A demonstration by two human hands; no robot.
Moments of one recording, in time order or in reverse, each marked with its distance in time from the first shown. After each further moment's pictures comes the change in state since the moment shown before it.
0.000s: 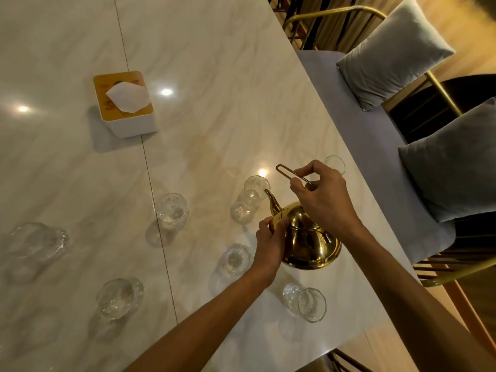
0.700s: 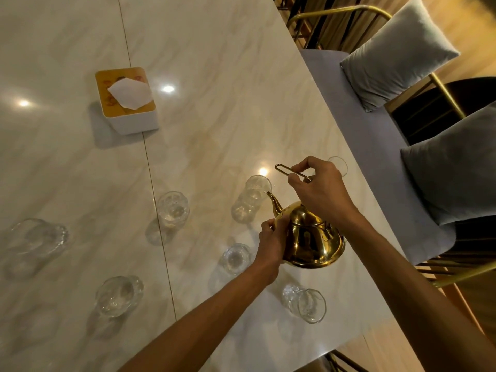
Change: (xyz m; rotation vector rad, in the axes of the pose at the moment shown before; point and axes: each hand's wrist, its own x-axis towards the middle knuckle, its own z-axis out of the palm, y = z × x) left_hand 0.002 0.010 0.004 -0.094 -0.035 -0.121; right_hand 0.023 -0.002 0.007 -0.118 -0.063 0.006
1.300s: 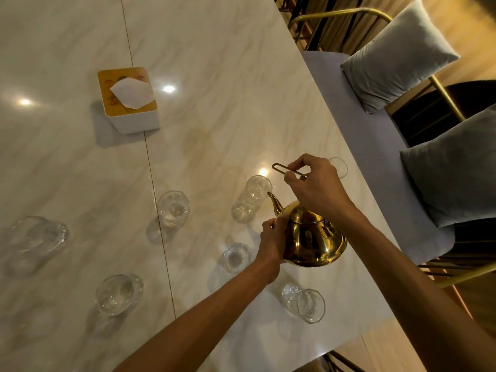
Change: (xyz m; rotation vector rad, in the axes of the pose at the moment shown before) left_hand 0.012 -0.007 0.003 -0.039 -0.016 -0.031; right_hand 0.004 -0.009 0.000 -0.028 -0.033 -0.029
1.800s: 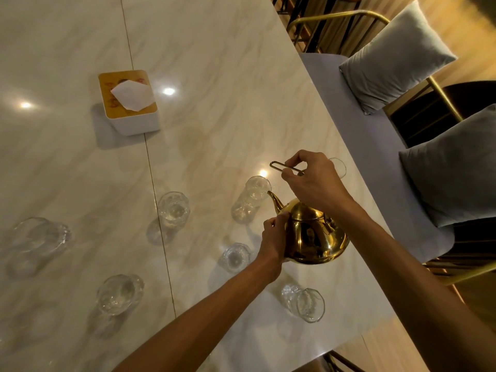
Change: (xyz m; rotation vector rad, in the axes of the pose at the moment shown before) left_hand 0.006 0.003 0.003 -0.043 -0.026 -0.028; right_hand 0.003 -0.010 -0.007 -0.037 -0.017 -0.025
